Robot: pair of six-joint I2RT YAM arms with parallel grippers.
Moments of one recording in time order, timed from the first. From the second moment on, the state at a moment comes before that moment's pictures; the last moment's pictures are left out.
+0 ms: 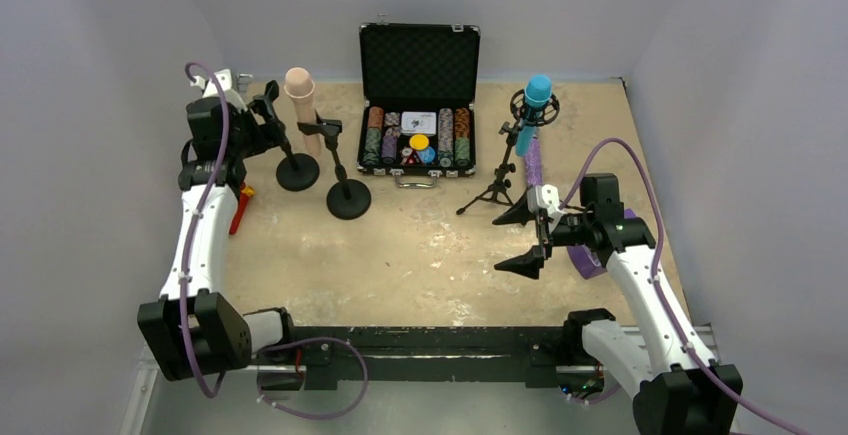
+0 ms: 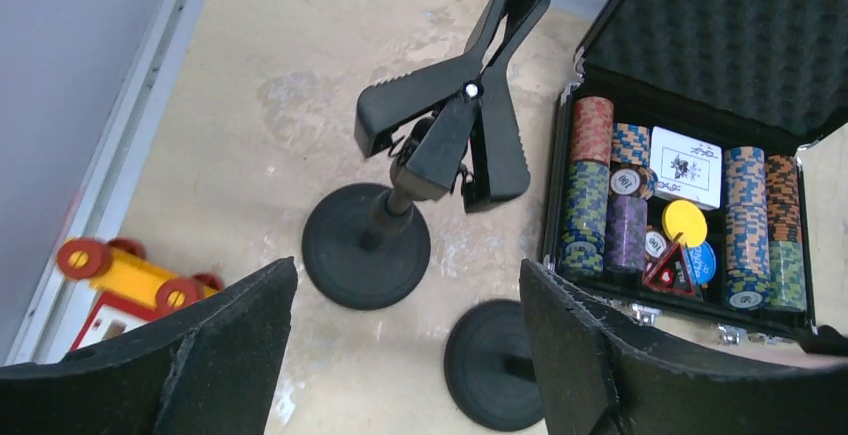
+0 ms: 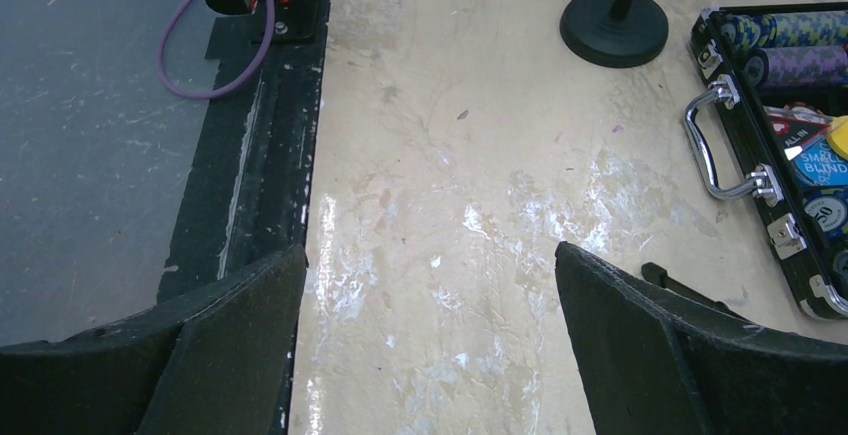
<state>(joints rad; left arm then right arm) 0.18 1.20 1.11 -0.37 0.10 -0.23 0.10 0.90 0.72 -0.75 -1.32 -0.87</state>
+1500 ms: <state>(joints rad) 0.19 1.13 0.76 0.13 0.14 0.08 0.10 0.88 0.72 -0.75 -1.30 -0.88</state>
